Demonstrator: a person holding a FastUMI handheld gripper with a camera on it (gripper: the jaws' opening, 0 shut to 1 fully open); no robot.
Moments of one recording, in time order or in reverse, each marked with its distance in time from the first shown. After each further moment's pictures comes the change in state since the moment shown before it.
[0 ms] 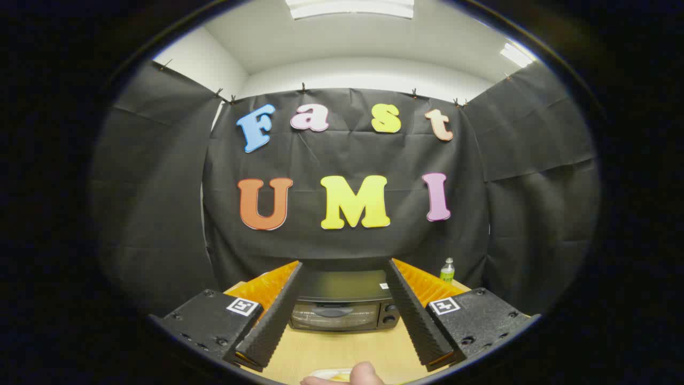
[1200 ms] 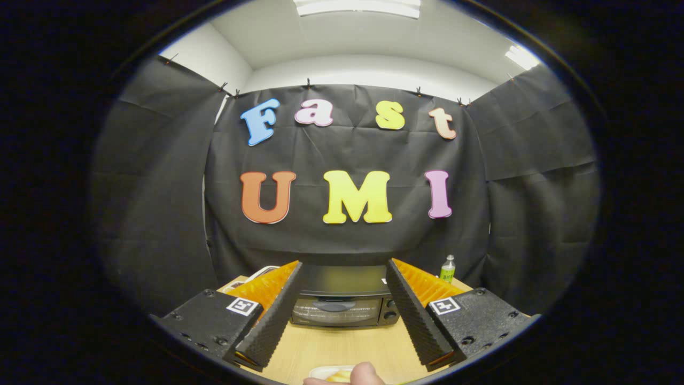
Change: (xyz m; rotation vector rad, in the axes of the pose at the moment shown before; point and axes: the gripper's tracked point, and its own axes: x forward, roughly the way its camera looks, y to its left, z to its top) arm -0.008 0.003 -0.016 -0.027 0.018 -0.011
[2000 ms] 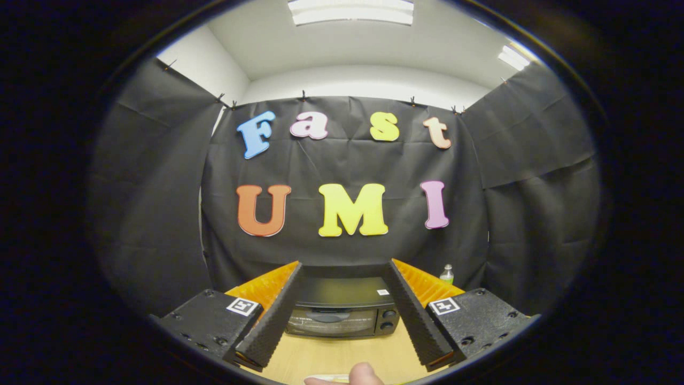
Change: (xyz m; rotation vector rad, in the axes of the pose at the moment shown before) arm 0.016 -0.008 0.005 0.036 -0.075 0.012
